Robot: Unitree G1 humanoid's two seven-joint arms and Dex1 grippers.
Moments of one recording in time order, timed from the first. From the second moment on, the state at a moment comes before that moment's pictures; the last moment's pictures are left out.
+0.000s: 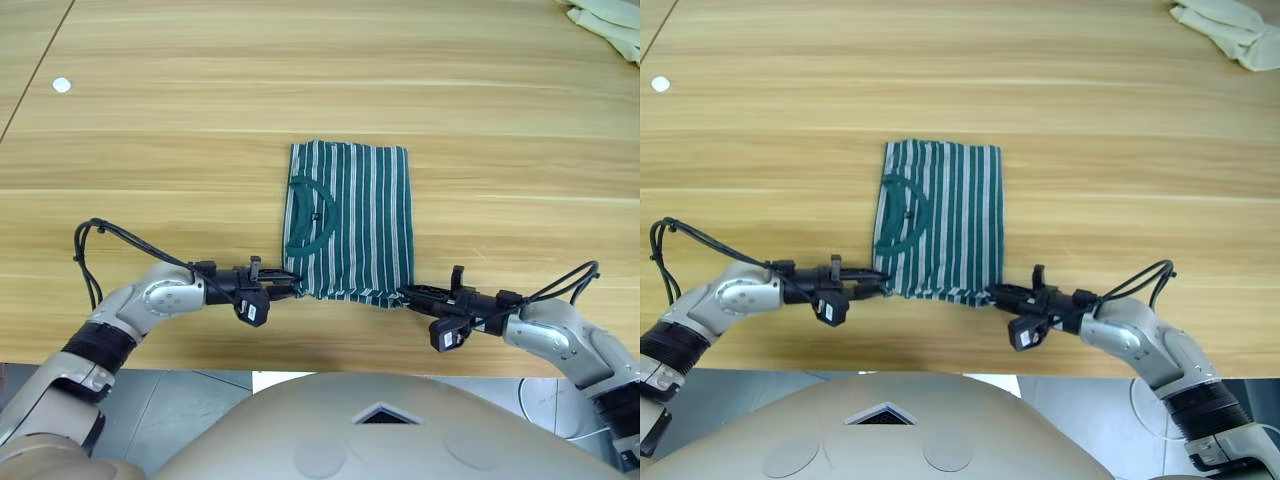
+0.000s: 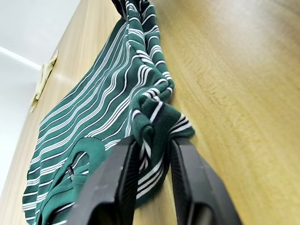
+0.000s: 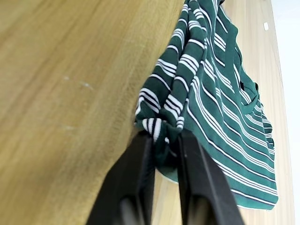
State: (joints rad) left arm -0.05 0.83 -0.55 0.27 0.30 -0.94 -0.64; right arm 0.30 -0.88 0.27 -0.11 -0.49 -0.73 0.51
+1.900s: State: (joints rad) left arm -0.18 0.48 -0.25 0.41 0.21 -0.46 -0.46; right arm -0.24 -0.52 0.29 0.29 -0.53 -0.50 0.32
